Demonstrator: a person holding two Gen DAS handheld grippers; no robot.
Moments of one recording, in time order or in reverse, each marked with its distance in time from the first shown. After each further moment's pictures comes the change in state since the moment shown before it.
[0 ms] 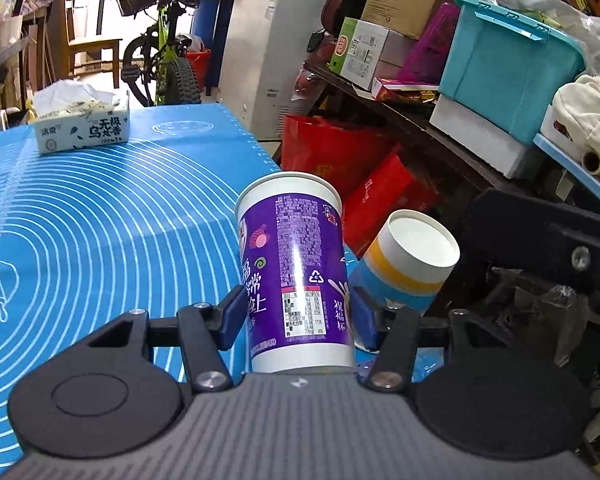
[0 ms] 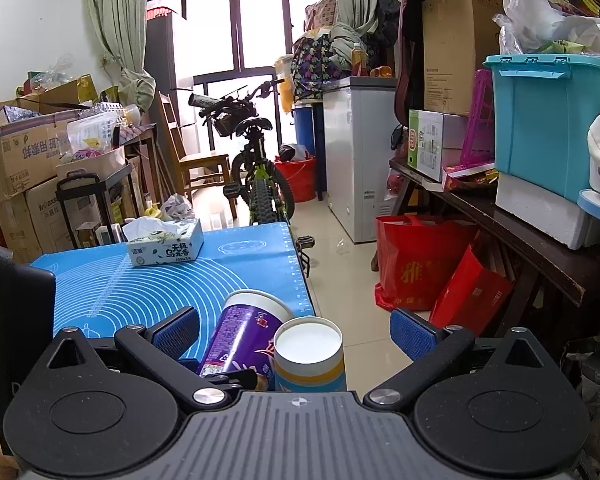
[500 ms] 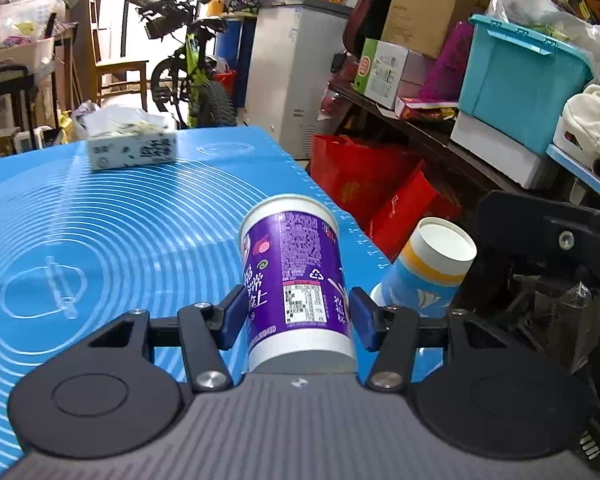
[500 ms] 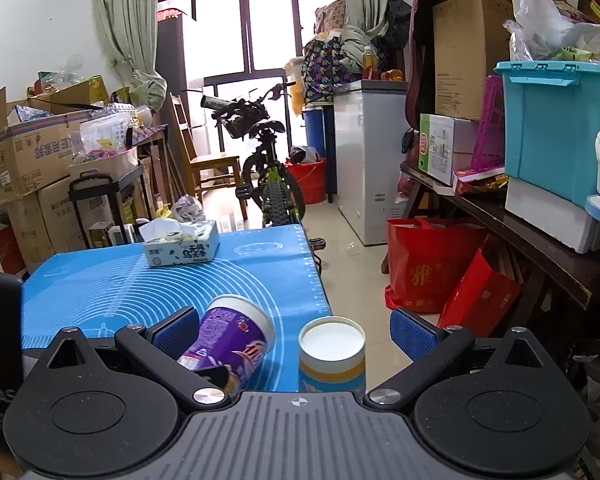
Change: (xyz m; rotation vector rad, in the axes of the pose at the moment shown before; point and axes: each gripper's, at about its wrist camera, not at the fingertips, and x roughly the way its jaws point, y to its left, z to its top) left arm -0.045 0.023 -0.009 0.008 -0.054 0.078; right arm -0.015 0.015 0.003 -0.016 -0.010 0.032
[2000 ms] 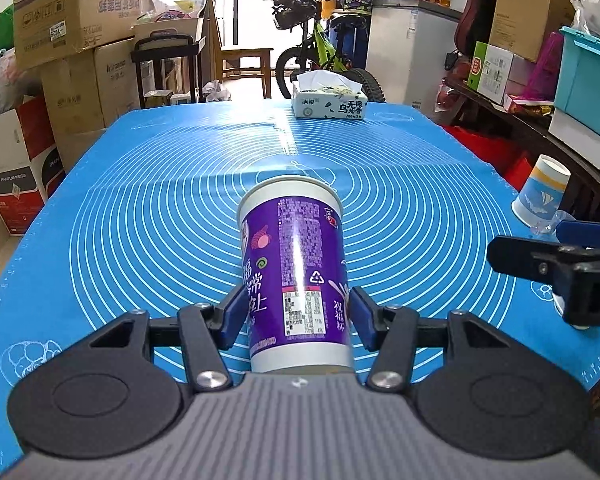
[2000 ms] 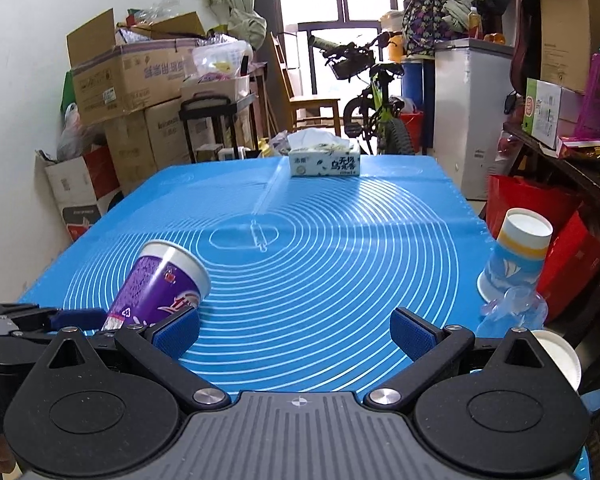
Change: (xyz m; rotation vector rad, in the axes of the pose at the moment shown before) left arm -0.136 0.105 -0.090 -0.081 0.021 0.298; right arm -0.037 0.132 -0.079 -0.110 0.172 0.228
